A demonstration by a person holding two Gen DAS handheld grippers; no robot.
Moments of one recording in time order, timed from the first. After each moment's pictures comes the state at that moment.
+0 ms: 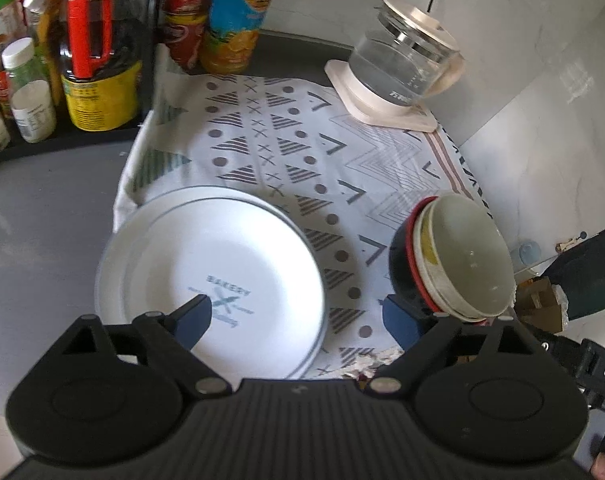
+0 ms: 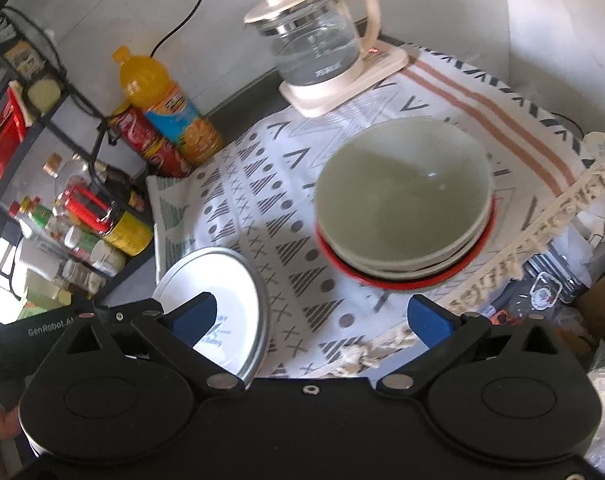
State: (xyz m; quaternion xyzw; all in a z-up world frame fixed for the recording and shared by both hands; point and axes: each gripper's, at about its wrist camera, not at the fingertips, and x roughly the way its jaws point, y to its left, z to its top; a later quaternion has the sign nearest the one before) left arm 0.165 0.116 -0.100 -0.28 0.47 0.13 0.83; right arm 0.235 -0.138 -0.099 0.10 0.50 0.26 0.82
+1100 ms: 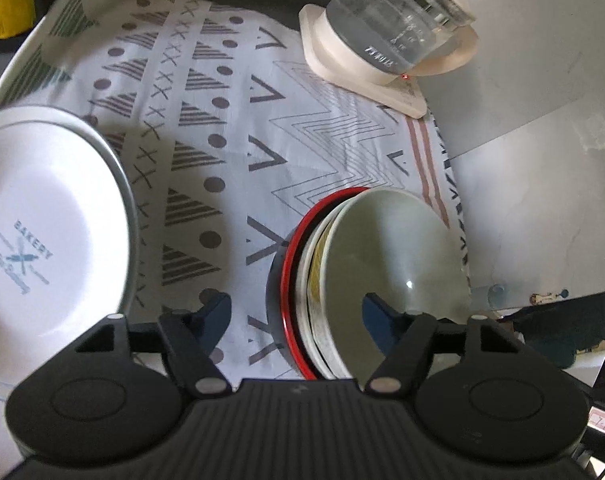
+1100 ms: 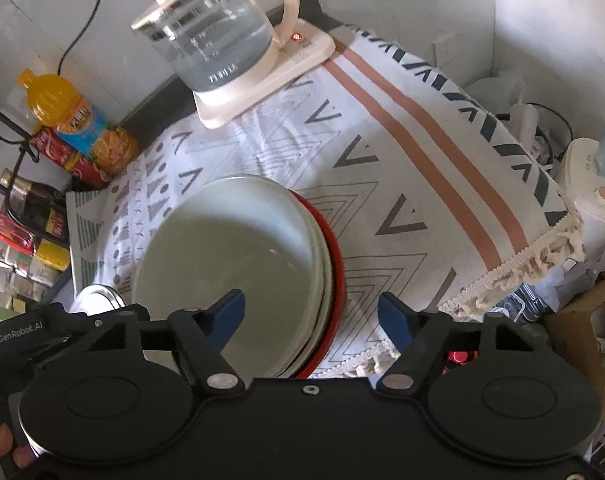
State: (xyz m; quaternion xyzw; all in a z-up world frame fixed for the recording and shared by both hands) left arm 0.279 0.038 -0.164 -0.40 0.48 0.15 0.77; right arm 0.381 -0.199 -0.158 0.06 0.56 0.27 0.78
